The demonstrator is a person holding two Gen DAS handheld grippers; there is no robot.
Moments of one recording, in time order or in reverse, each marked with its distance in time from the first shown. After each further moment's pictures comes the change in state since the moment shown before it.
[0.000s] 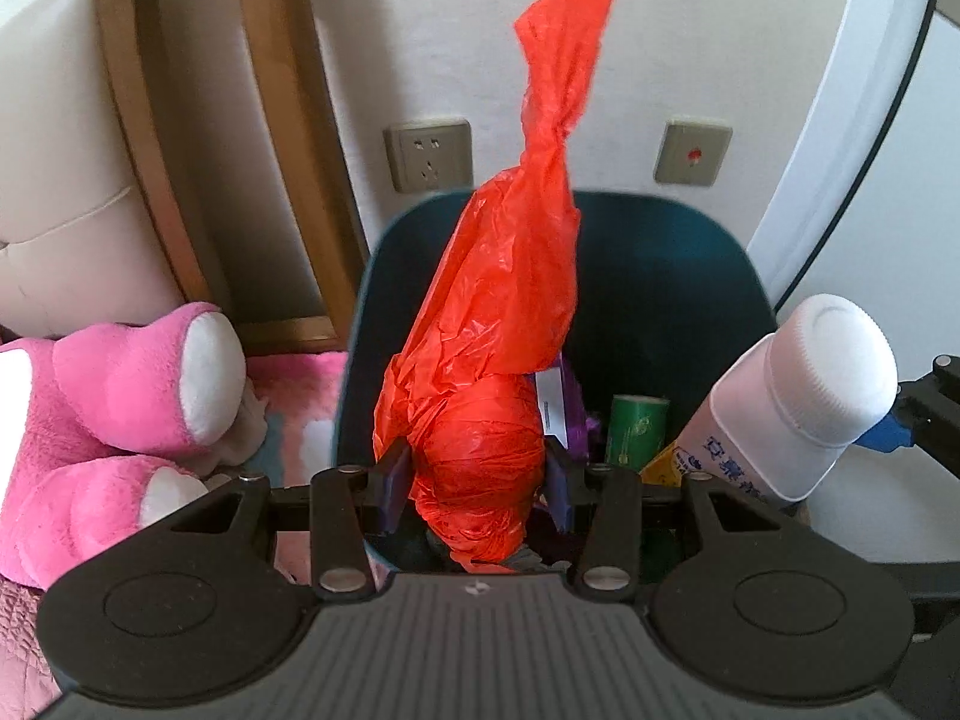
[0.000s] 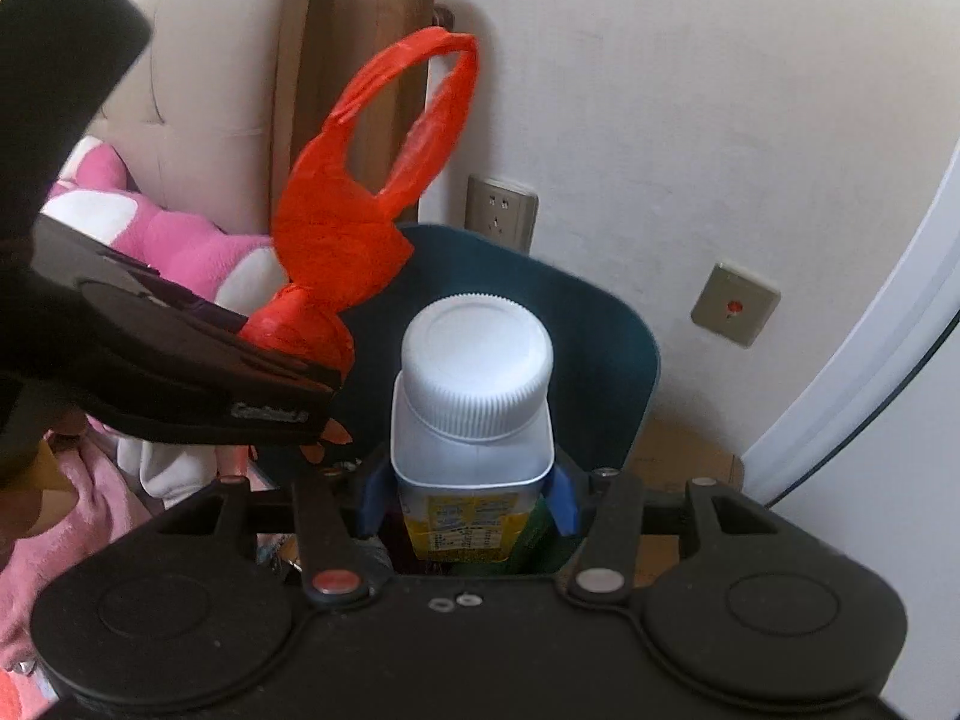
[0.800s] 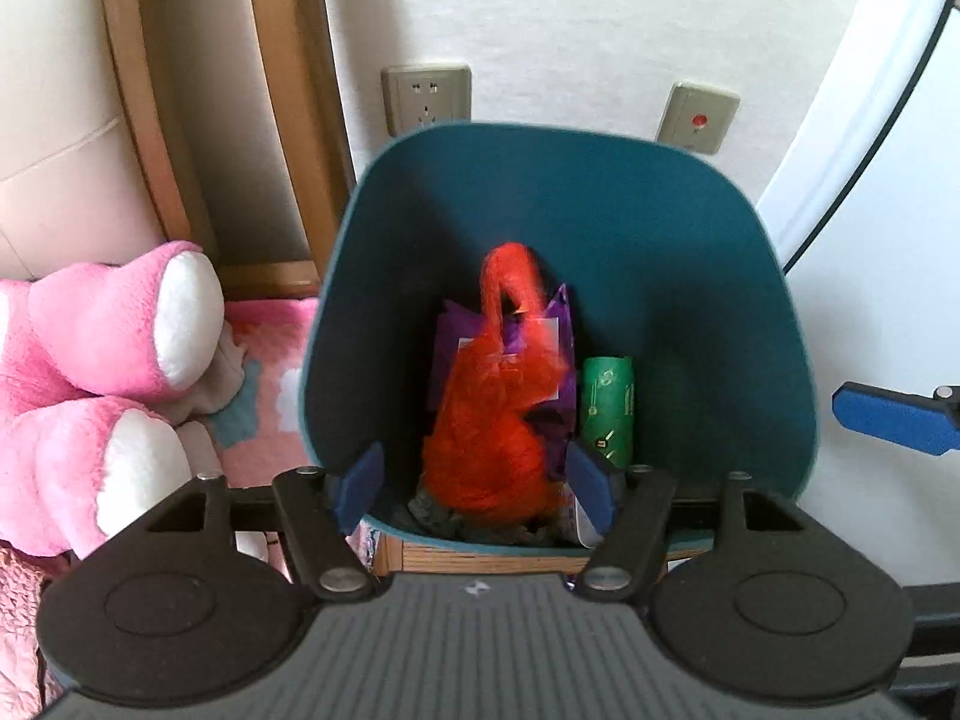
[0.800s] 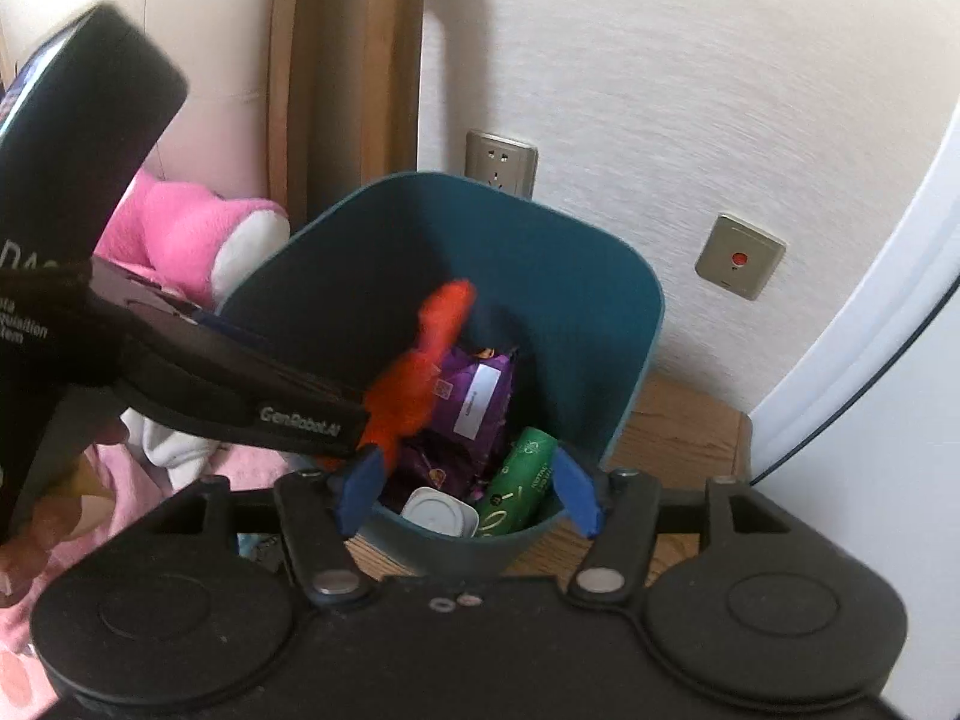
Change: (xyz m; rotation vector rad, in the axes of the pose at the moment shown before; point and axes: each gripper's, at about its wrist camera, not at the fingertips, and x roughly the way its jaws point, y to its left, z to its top) left arm 0.004 0.007 -0.017 -0.054 0.058 -0.033; right arm -0.012 0.003 -0.016 0.036 0.051 0.020
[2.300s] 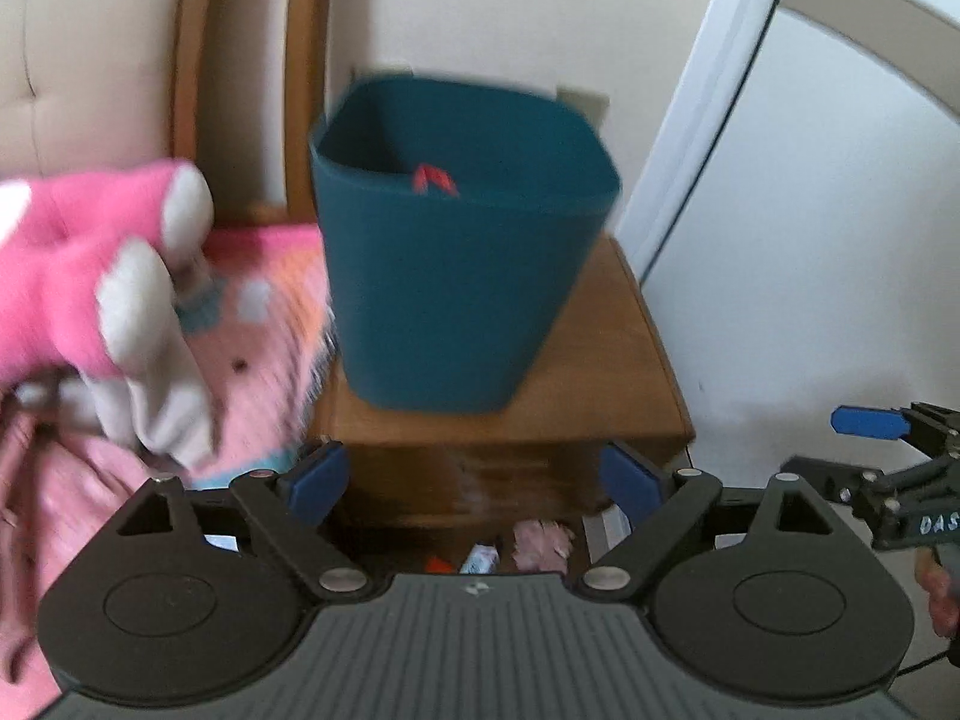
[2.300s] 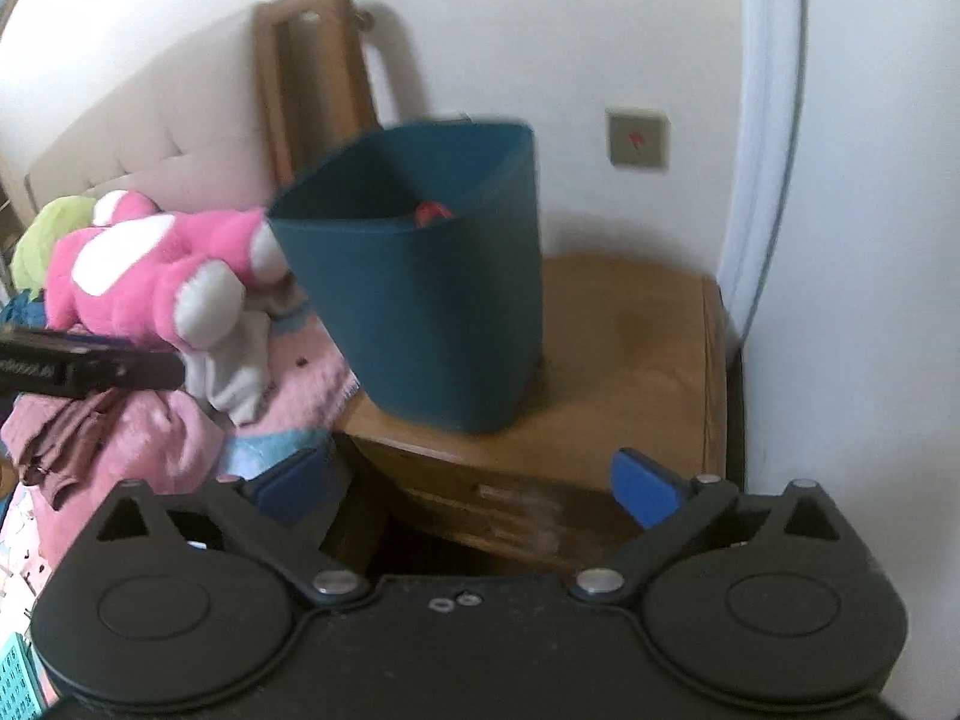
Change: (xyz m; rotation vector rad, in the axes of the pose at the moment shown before) left arm -0.070 -0.010 -0.190 -0.014 -0.149 -0.175; right arm -0.084 -0.046 -0.190 0.246 -0.095 0.080
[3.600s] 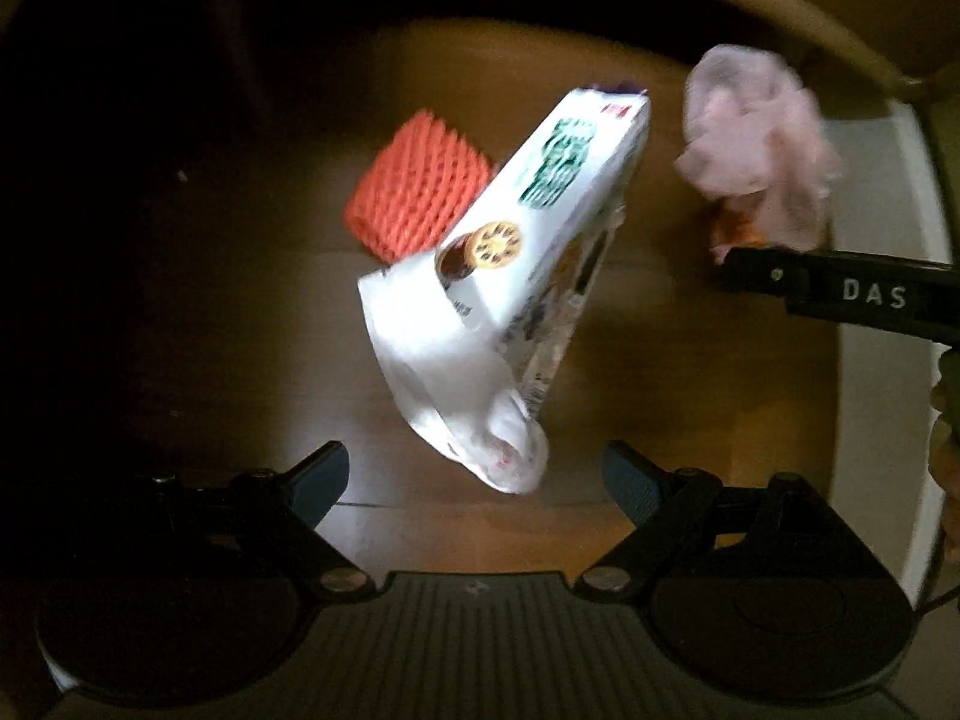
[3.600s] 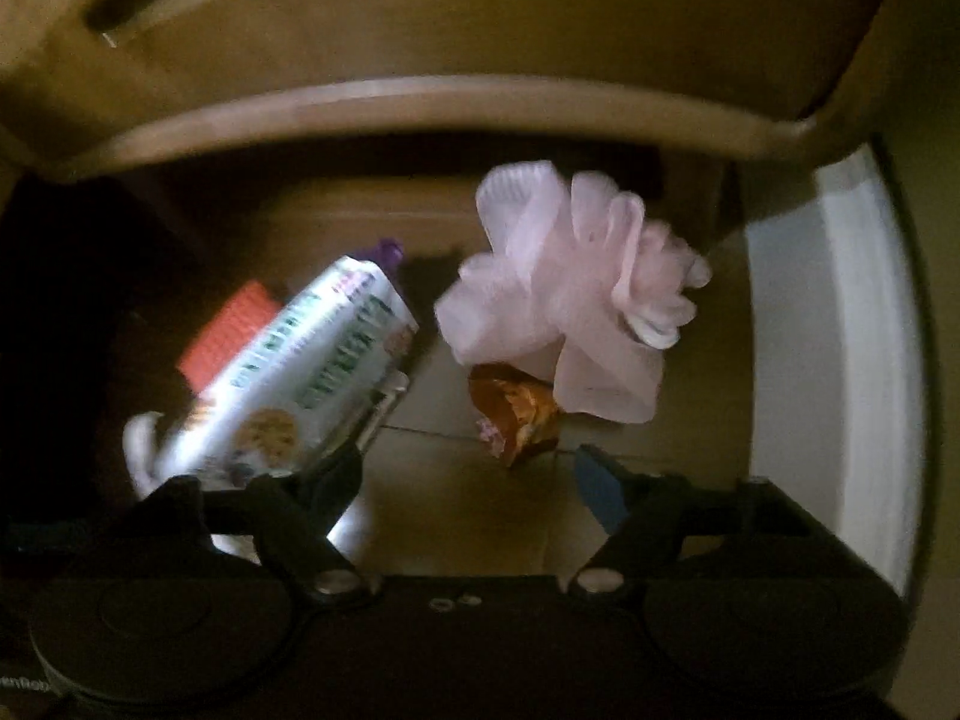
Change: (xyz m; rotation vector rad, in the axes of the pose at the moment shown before) left arm 0.556 0.022 -0.377 -0.115 0.592 0.105; right arm 0.499 -0.149 -0.371 0.136 0.455 -0.109
